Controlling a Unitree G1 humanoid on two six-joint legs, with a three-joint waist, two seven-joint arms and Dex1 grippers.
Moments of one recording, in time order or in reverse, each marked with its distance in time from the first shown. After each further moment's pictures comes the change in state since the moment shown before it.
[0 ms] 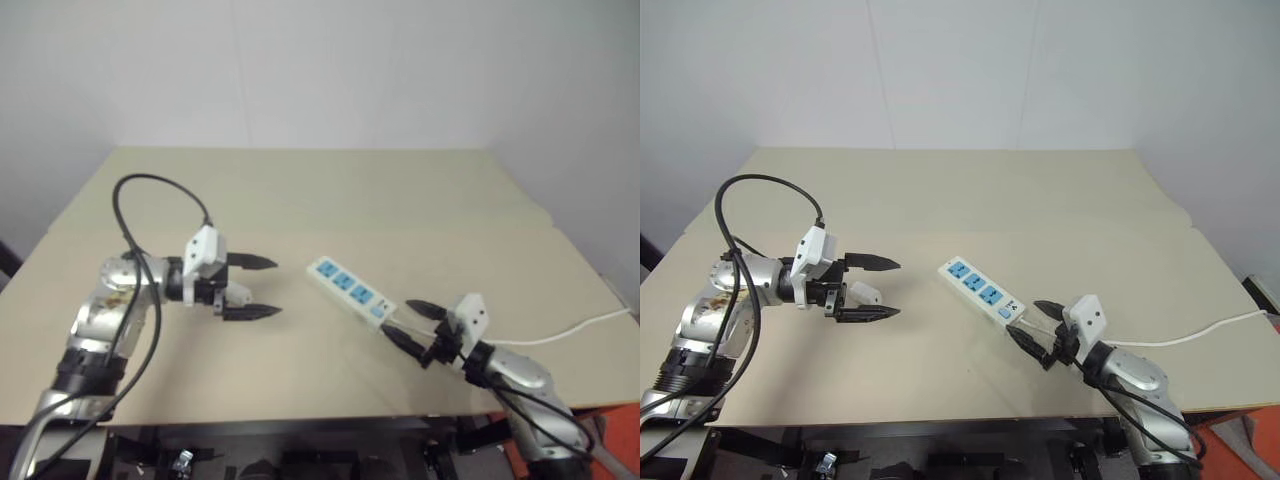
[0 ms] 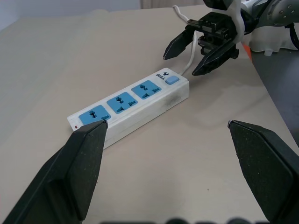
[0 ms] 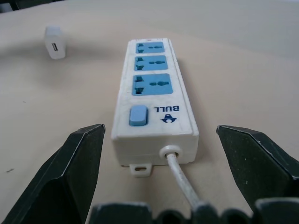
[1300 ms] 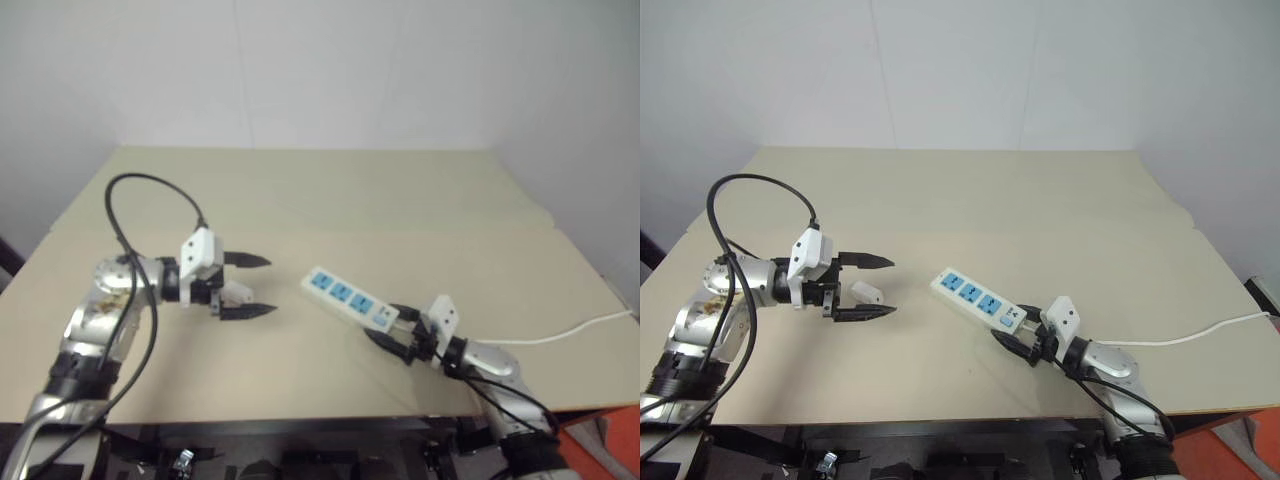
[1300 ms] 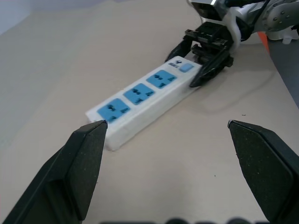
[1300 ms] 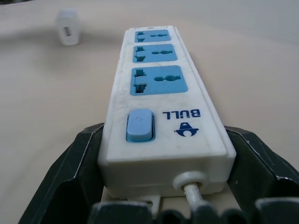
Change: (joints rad) left arm -0.007 0.026 0.000 0.017 0.028 -0.051 0.037; right arm -0.103 0.013 0.078 0.232 -0.053 -0.173 0.170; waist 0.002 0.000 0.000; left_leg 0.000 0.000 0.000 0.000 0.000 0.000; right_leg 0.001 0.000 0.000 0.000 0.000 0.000
